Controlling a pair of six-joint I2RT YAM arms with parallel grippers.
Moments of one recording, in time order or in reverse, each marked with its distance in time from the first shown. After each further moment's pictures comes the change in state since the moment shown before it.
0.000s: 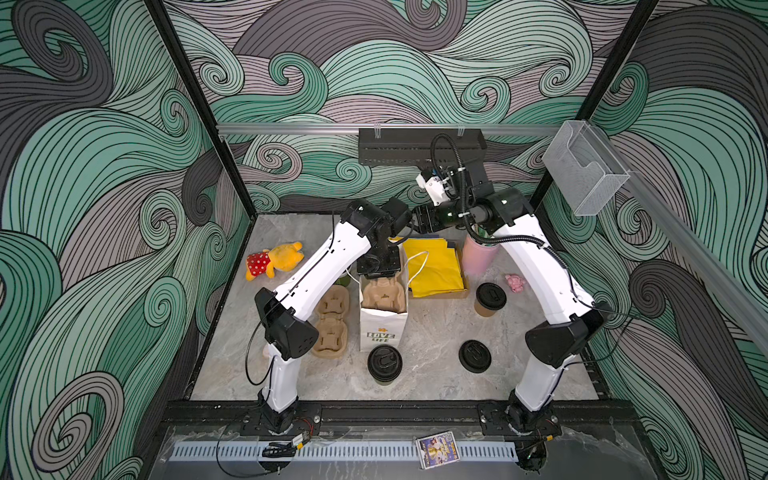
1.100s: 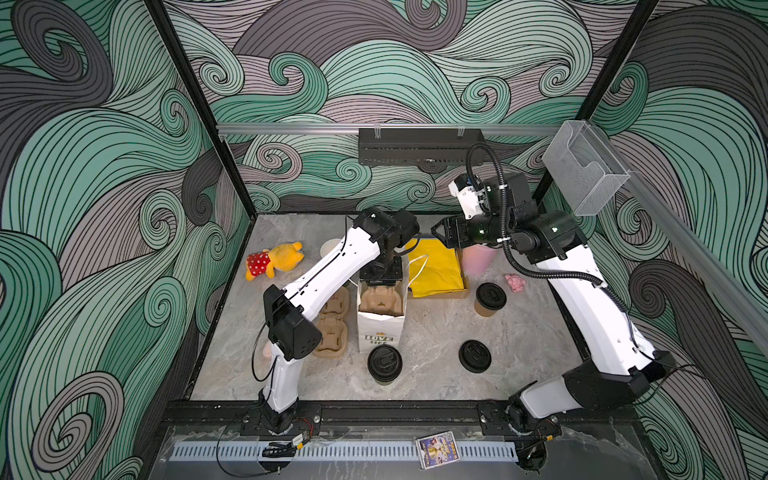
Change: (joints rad) left arm -0.039 0.009 -0.091 0.000 -0.071 0.006; right arm -0.008 -0.282 -0.248 -0.007 0.149 0.032
